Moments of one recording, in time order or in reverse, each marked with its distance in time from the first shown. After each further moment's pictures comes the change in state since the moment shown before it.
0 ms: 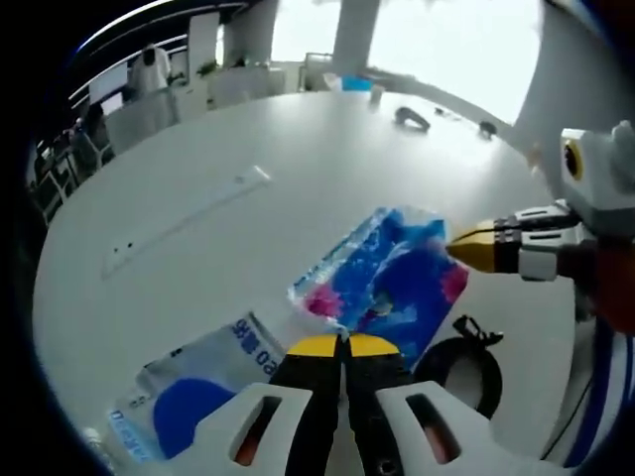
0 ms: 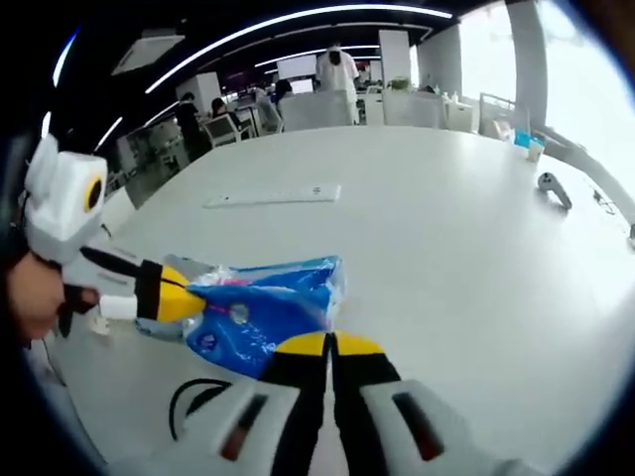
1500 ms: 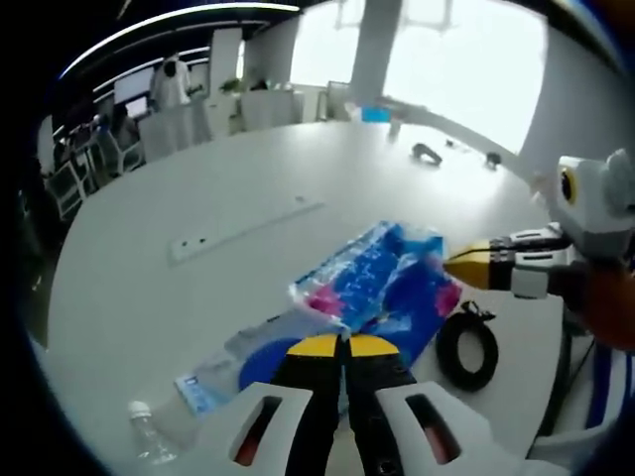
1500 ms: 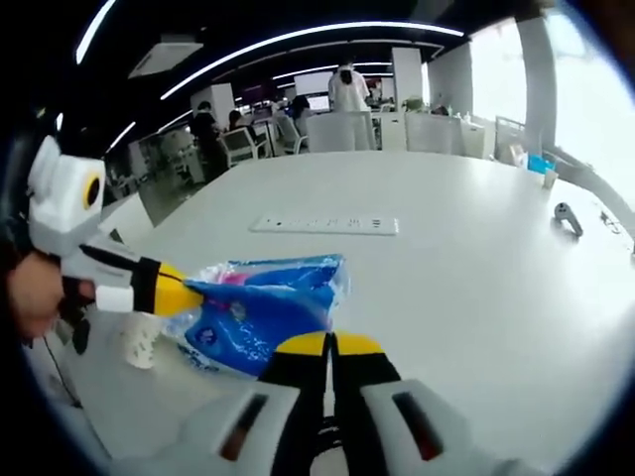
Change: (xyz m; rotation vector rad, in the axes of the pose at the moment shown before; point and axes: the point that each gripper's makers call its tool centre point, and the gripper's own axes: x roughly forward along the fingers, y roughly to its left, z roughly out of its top) left arm -0.095 0.058 -0.004 -0.052 -0.124 0.019; right arm -0.018 0.097 0.038 -0.032 -0.083 0.025
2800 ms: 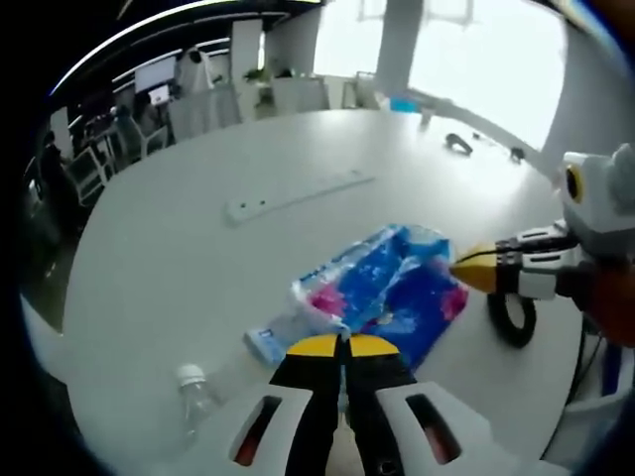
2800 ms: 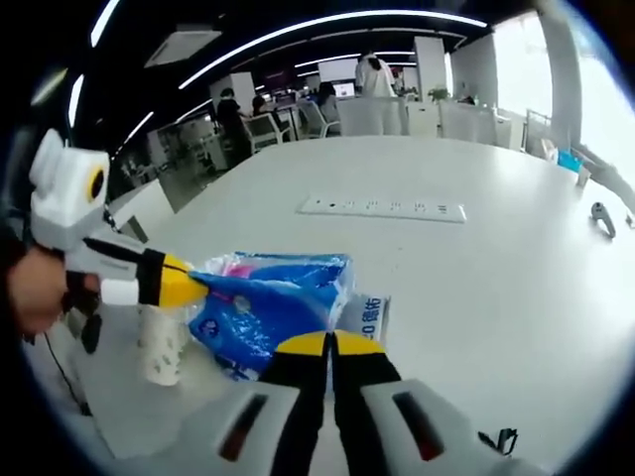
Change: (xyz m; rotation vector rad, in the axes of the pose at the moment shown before) left arm -0.035 0.078 -0.045 -0.029 0.034 0.094; right arm 0.046 0.088 -0.015 -0.021 0.051 0.100
